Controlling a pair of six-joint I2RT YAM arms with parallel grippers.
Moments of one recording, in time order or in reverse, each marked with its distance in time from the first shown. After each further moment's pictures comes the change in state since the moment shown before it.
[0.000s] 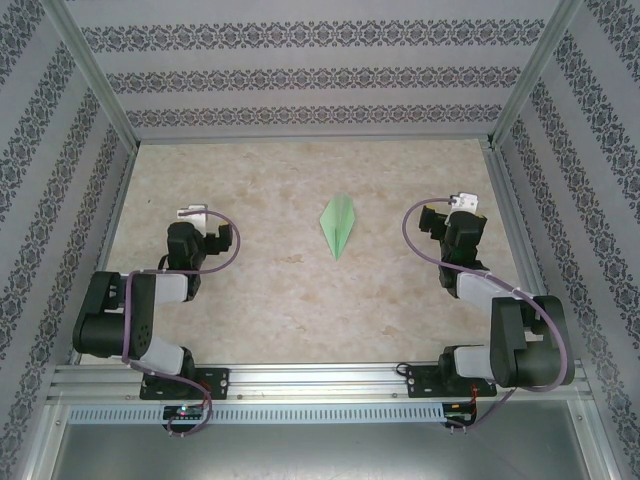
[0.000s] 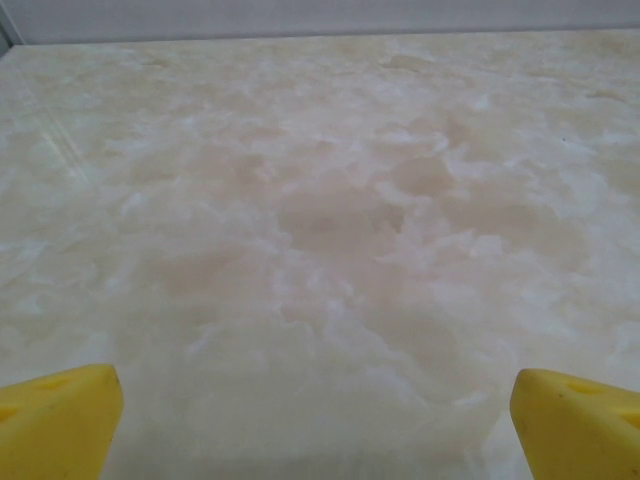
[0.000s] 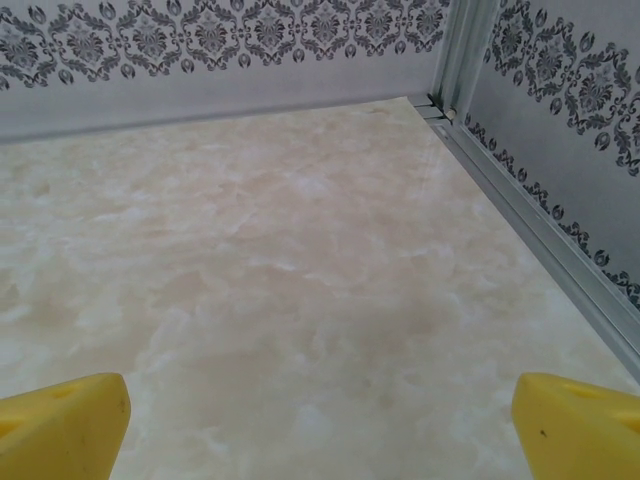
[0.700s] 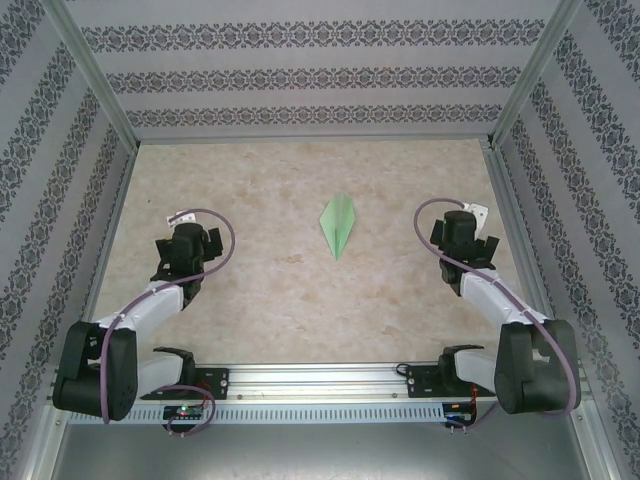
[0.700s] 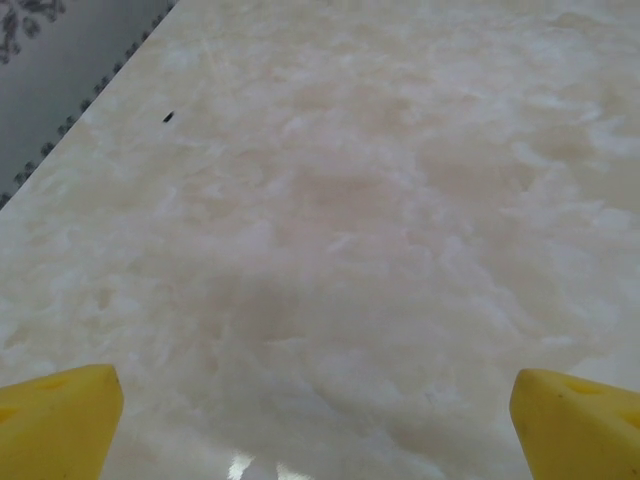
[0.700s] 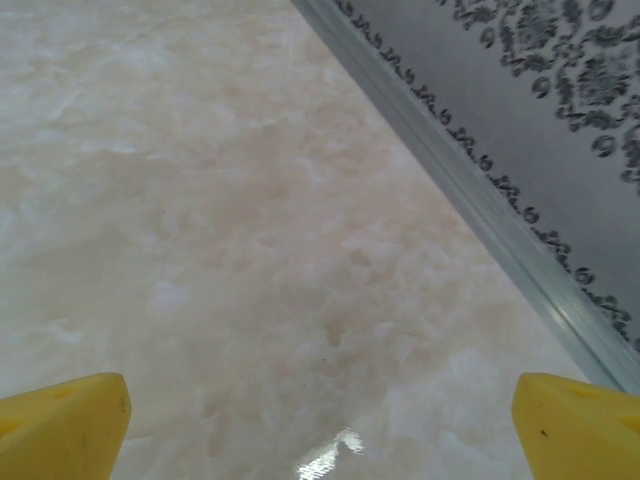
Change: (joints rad) left arm -0.110 -0.314 0.023 -0.484 -0.369 -0.158; right arm 0.040 -0.120 0.065 -0.478 0.258 0.126
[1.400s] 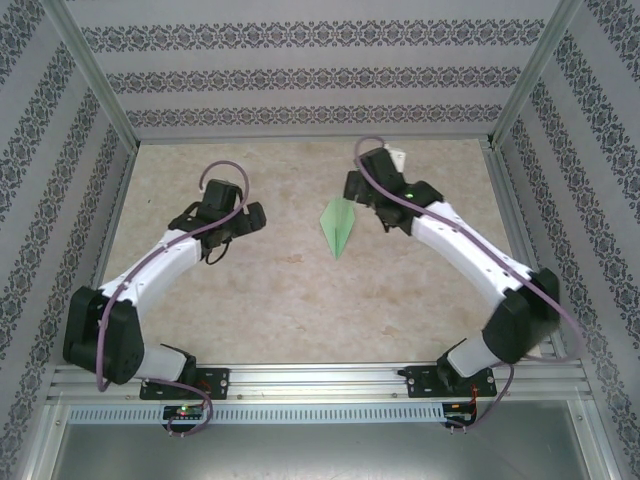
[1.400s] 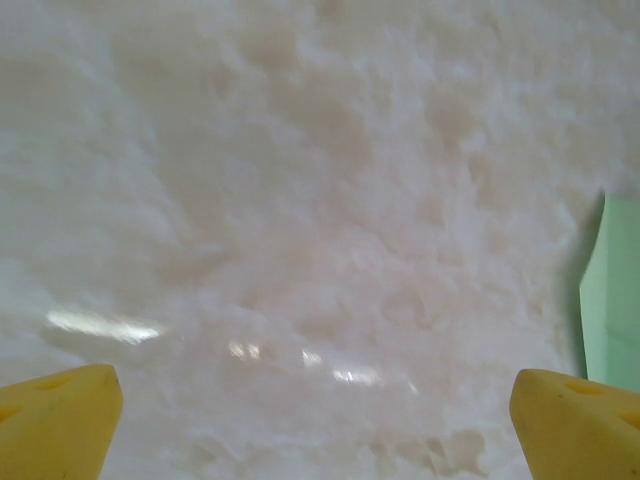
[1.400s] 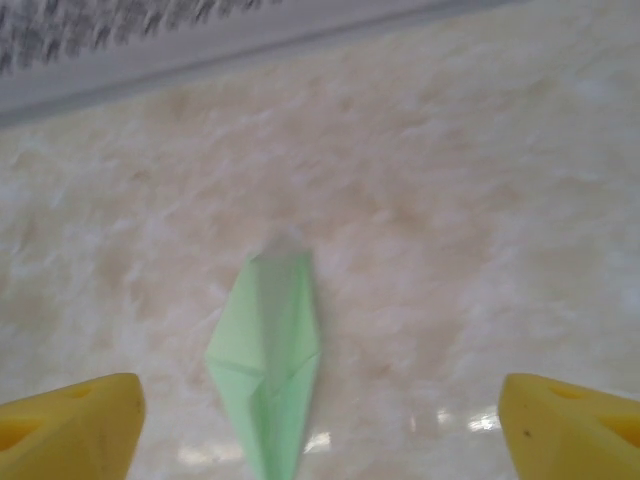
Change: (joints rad) left arm -0.178 0.171 0.559 -0.671 0.252 -0.407; right arm 0.491 0.262 0.834 -0.716 -0.059 0.394
